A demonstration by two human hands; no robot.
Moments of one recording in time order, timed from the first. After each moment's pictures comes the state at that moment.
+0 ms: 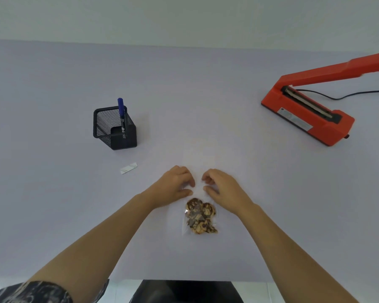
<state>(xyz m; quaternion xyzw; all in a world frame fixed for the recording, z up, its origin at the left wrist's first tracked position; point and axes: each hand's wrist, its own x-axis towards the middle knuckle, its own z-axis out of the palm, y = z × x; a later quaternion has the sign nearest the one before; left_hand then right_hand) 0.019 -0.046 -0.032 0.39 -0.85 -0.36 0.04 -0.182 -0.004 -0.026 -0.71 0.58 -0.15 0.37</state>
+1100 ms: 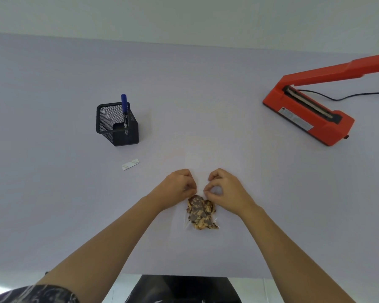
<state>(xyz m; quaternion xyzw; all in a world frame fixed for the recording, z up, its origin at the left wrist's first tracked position) 0.005 -0.030 -0.018 0.45 -0.81 -0.38 0.04 -0.184 0.006 -0.025 -0.68 0.60 -0.15 0.38</state>
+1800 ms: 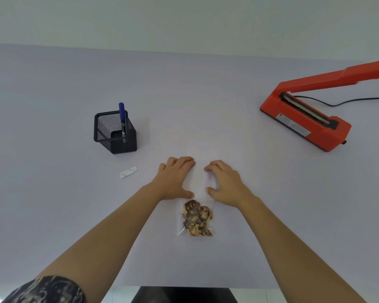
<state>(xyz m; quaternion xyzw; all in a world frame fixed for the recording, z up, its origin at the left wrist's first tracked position) -0.001 -0.065 -0.013 0.47 -0.83 -0.27 -0.09 -0.191 -0.028 -0.021 -0.72 0.61 -0.07 0.31</state>
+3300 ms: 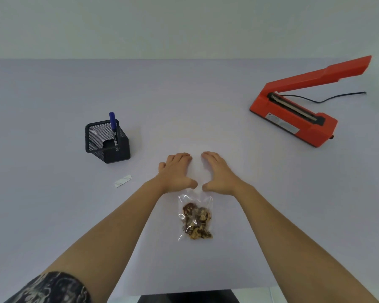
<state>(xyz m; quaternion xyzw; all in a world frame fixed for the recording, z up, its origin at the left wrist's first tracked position) -0.023 -0.089 -0.006 0.53 -0.76 -0.36 -0.08 -0.190 -0.055 -0.019 -0.64 0.63 -0.09 0.43</state>
